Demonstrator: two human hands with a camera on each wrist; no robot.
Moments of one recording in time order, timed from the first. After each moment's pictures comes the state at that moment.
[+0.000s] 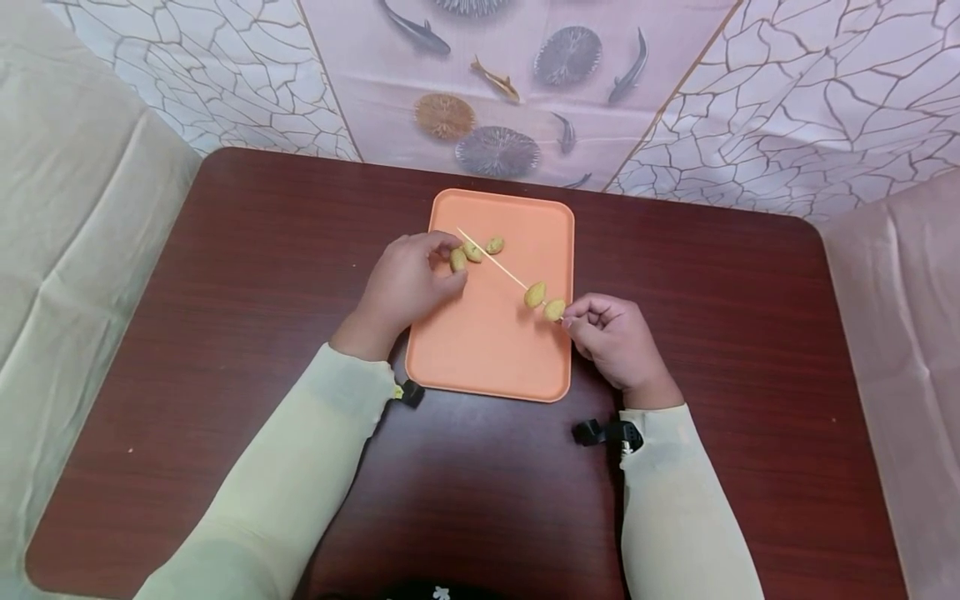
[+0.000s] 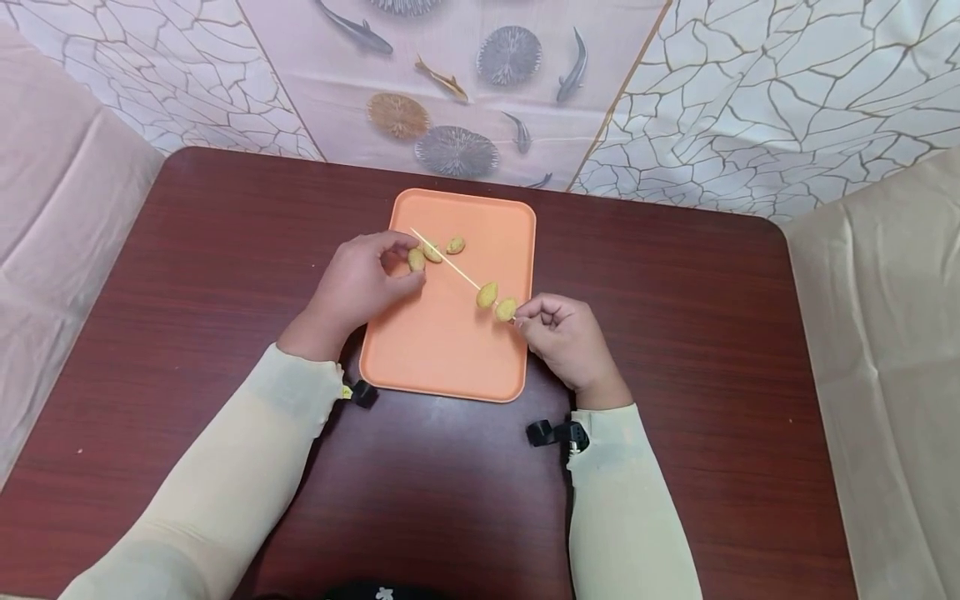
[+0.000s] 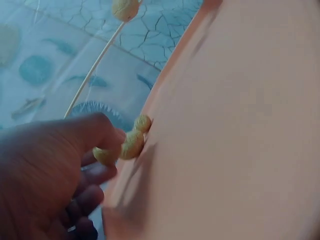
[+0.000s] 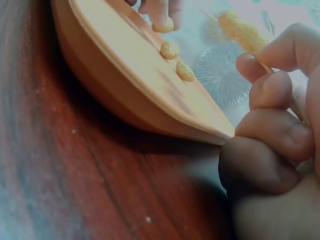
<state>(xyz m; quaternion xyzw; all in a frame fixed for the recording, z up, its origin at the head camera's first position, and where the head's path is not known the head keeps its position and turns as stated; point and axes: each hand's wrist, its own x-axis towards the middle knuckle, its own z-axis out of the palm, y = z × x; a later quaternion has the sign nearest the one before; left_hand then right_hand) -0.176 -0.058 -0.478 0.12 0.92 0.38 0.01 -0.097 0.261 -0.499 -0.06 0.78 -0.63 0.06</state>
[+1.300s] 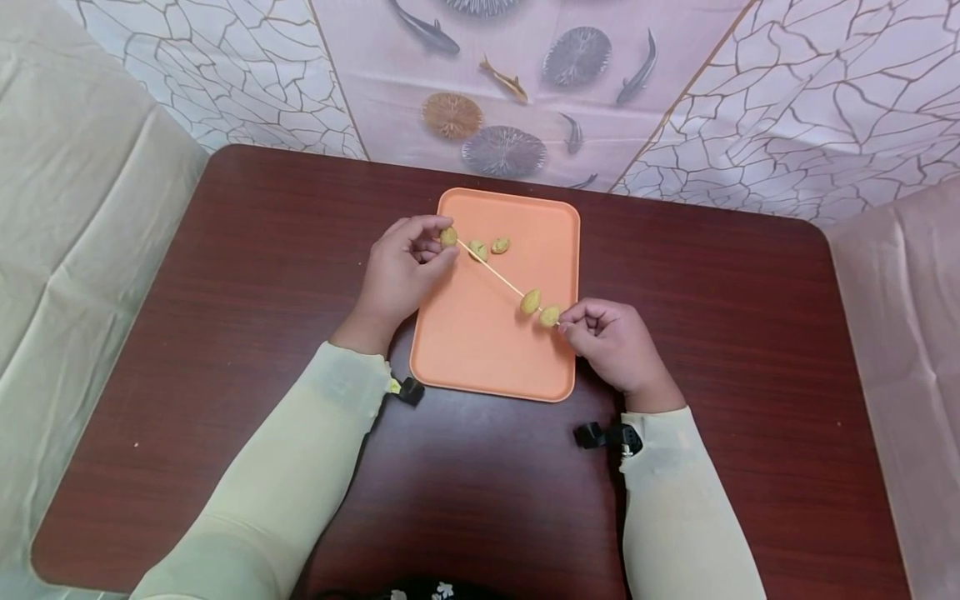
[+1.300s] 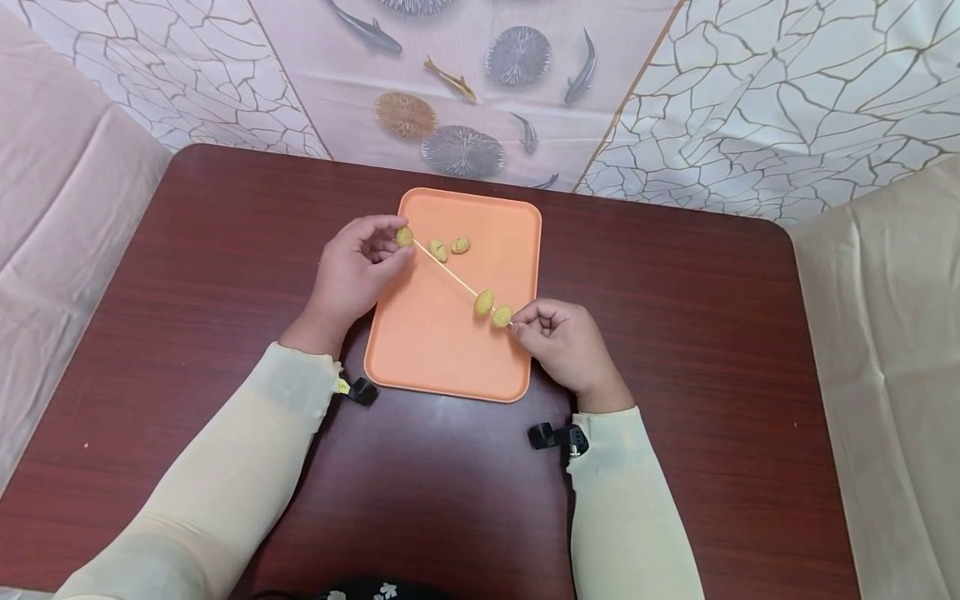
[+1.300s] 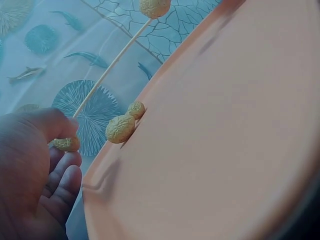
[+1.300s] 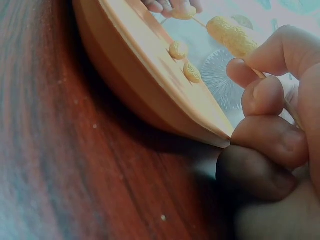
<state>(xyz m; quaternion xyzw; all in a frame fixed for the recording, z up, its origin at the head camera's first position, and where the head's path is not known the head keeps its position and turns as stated) -0.178 -0.068 -0.495 0.07 0.82 0.56 -0.08 -0.096 0.256 -0.496 -0.08 0.83 -0.55 0.06</state>
